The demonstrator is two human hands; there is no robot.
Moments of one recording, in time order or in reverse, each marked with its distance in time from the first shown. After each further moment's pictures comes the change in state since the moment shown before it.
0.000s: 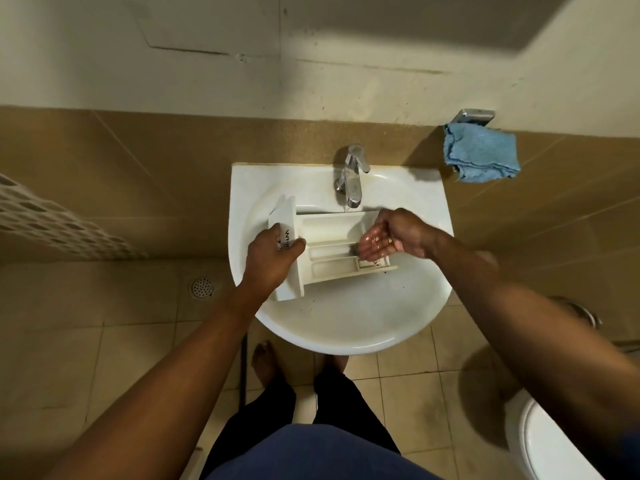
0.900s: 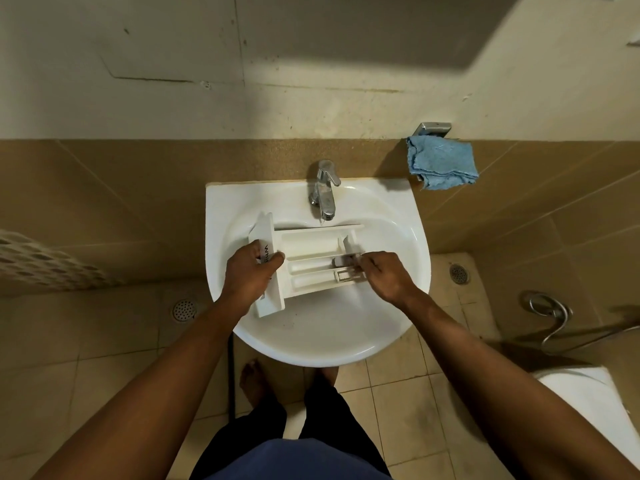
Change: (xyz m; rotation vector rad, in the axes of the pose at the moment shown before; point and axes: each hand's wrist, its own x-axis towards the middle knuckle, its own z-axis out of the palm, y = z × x) left_hand 0.009 0.001 0.005 -0.045 -0.006 -0.057; right_hand -0.027 0.078 0.015 -0.544 0.459 -0.467
